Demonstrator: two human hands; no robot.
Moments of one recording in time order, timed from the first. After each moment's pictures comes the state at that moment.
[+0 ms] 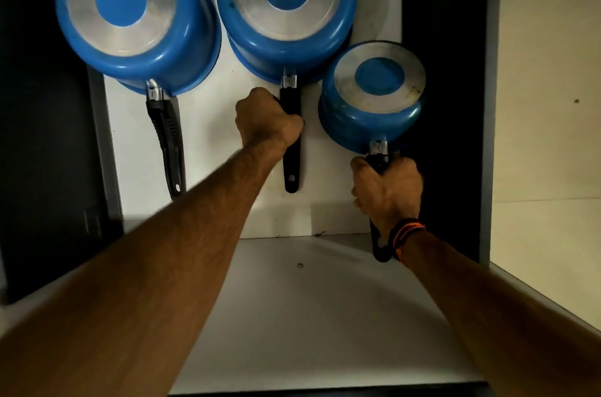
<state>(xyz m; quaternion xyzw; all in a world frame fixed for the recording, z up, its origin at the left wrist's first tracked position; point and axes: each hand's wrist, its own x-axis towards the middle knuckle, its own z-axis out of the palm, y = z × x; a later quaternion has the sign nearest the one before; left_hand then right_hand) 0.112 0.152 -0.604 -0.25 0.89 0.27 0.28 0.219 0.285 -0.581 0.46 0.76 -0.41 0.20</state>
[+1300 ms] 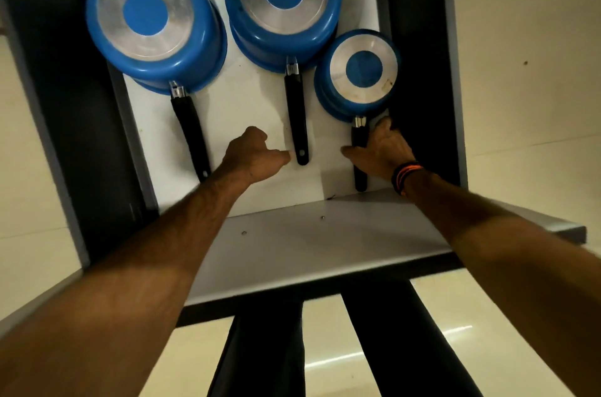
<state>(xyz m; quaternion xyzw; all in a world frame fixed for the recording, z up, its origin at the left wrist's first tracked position) 0.168 0.076 -0.547 -0.12 0.83 0.25 0.48 0.215 0.281 -0.549 0.31 0.85 -0.21 0.38</state>
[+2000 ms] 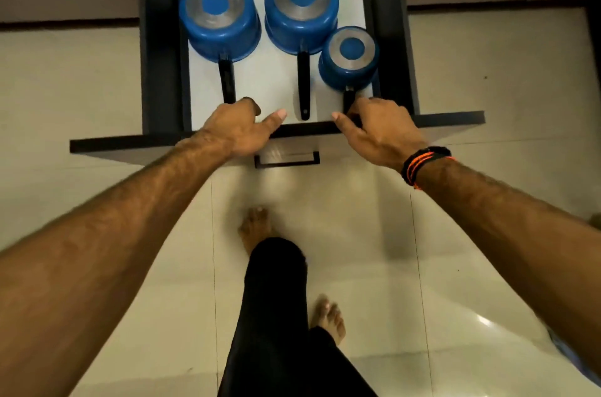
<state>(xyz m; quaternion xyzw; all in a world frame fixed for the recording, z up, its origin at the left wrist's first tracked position) 0.315 0.025 -0.385 -0.01 0.93 0.18 0.33 0.355 0.251 -0.392 0.02 0.97 -0.15 0.19</state>
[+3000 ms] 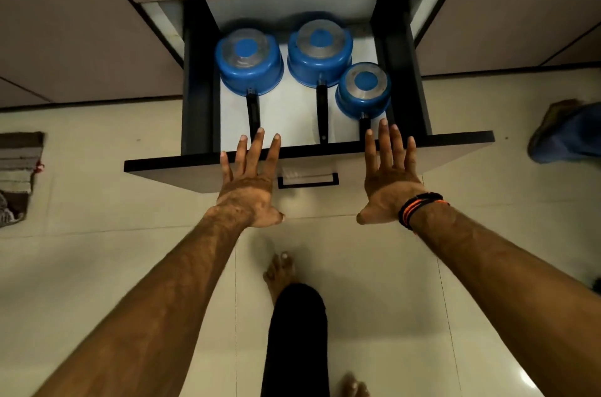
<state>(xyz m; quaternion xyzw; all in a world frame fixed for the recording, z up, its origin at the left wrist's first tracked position) 0.248 0.002 -0.402 0.12 0.94 0.01 0.32 0.274 0.241 -0.397 -0.01 0.94 0.01 0.33</state>
